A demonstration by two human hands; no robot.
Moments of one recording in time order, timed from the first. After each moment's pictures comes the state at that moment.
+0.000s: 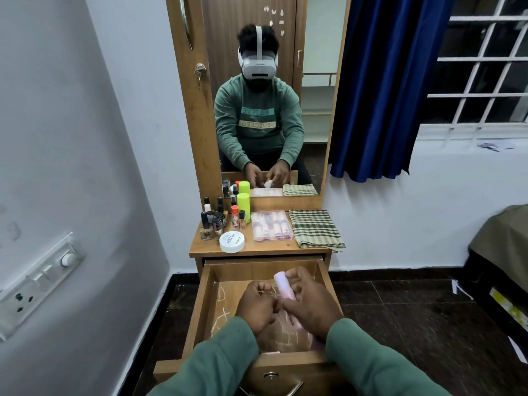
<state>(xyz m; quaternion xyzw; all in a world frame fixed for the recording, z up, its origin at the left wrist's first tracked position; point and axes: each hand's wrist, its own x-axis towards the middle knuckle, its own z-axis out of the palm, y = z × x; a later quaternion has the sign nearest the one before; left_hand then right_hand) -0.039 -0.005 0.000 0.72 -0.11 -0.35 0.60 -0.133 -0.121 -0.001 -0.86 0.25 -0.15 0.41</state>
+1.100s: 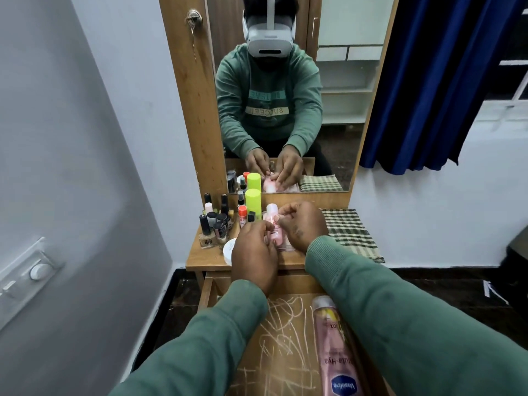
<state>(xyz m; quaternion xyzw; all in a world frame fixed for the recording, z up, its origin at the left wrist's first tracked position) 0.060 -0.062 0.052 0.84 -0.29 0.09 0.44 0.038 -0.190 0.074 -0.82 0.33 -0.25 0.39</state>
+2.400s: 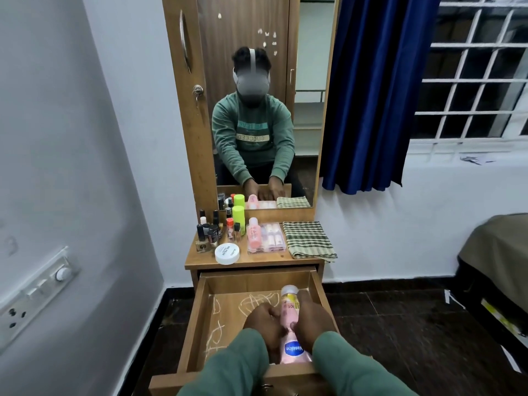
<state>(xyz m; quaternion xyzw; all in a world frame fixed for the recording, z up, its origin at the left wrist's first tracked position) -0.053 -0.016 -0.012 0.83 -0.21 -0.30 0.41 -0.143 -0.109 -0.006 -0.88 0.38 -0.06 0.27</state>
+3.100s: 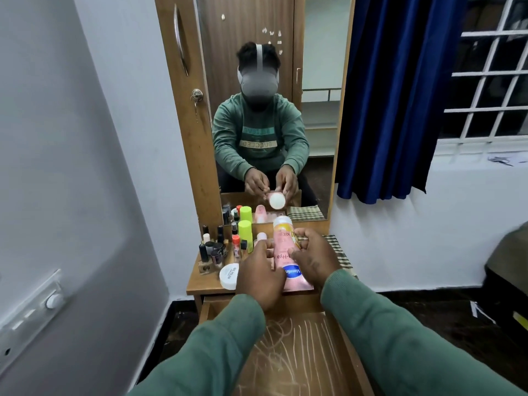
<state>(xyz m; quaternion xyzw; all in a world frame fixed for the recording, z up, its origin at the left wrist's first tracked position) 0.018 -0.053 0.097 0.81 -0.32 -0.08 0.49 -0.039 -0.185 0.099 -0.79 0.30 -0.26 0.46</state>
